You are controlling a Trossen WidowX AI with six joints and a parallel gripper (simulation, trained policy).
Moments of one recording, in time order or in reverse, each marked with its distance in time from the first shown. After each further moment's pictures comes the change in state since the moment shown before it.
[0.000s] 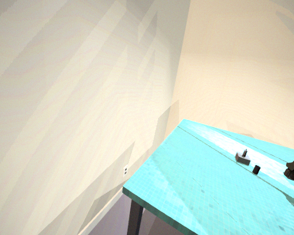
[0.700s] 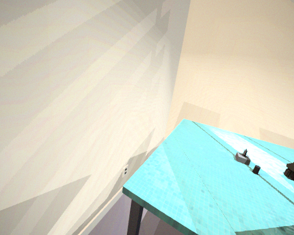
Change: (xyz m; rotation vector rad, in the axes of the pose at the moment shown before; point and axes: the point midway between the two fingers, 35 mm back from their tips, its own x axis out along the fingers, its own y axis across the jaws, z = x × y) arm 0.029 -0.069 0.030 -0.115 -0.059 -0.137
